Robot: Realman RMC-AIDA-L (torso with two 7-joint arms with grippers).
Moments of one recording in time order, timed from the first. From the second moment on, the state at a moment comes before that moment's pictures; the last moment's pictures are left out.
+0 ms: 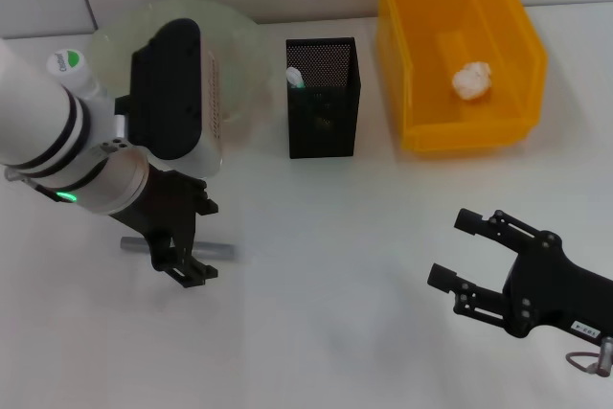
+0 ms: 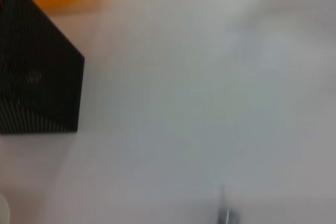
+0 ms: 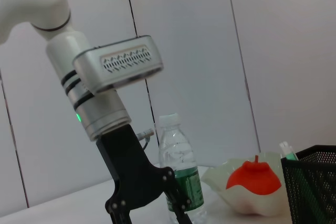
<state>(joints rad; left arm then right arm) -0.61 -2.07 1.51 1.29 2.49 1.47 -1.87 0.17 2.08 -0.87 -0.35 -1.51 -1.65 0.80</state>
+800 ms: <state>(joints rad) -0.77 -2.08 1.53 1.11 2.70 1.49 -1.88 0.17 2.08 -0.88 -0.35 -1.51 -1.65 0.80</state>
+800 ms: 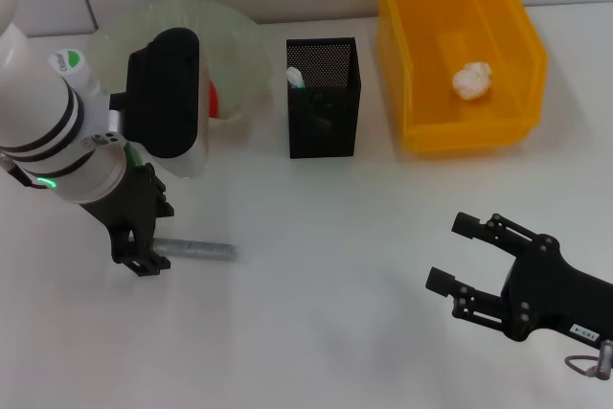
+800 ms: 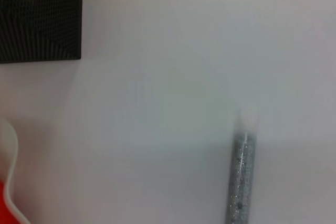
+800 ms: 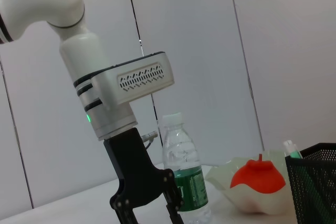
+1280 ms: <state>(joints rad) -0.79 -2.08 1.53 1.06 2.73 1.46 -1.87 0.17 2.08 -0.88 -0.35 -1.51 -1.65 0.80</state>
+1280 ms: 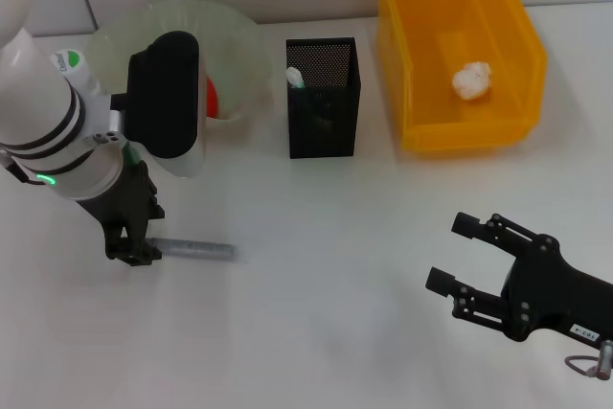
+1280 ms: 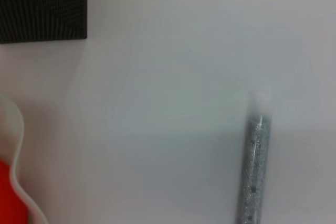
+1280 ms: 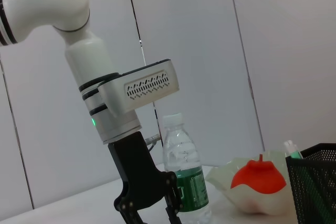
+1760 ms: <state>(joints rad) -0.82 -2.08 1.52 1.00 2.73 1.44 -1.86 0.17 2.08 -0.88 -0.35 -1.51 -1.66 0.81</state>
